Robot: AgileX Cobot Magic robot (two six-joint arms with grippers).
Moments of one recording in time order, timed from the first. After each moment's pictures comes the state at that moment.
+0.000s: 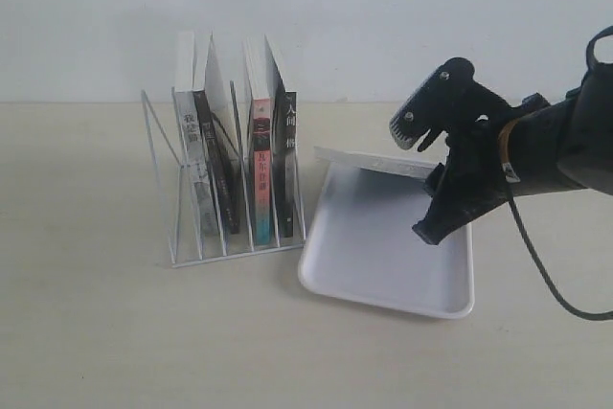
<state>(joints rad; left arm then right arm) -0.03 0.00 0.00 -0.05 0.30 0.00 0.49 1.56 -0.83 -0.80 0.19 0.31</state>
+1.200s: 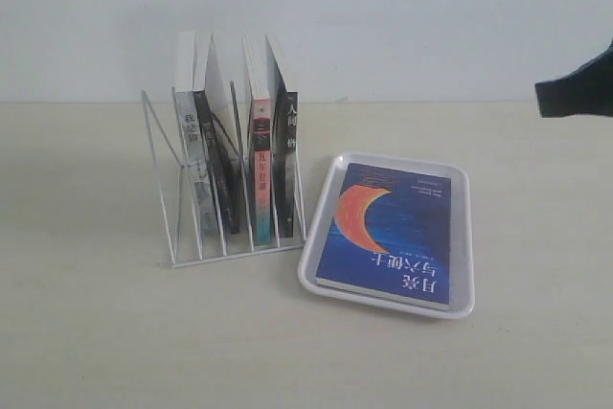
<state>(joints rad) -0.03 0.00 0.00 -0.05 0.30 0.00 0.49 1.00 -0.83 -0.56 0.57 0.51</state>
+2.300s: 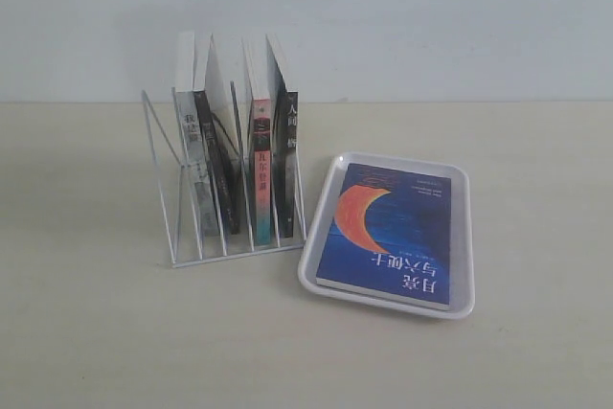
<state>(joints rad) -0.03 0.00 0.00 -0.05 0.30 0.00 0.26 0.29 -0.40 -0.60 0.41 0.58</state>
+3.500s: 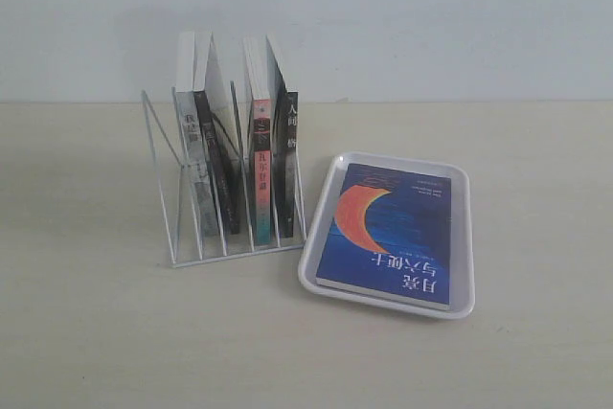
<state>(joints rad) -0.03 0.00 0.00 -0.05 0.30 0.00 0.25 0.00 -0.12 0.03 0.36 0.03</state>
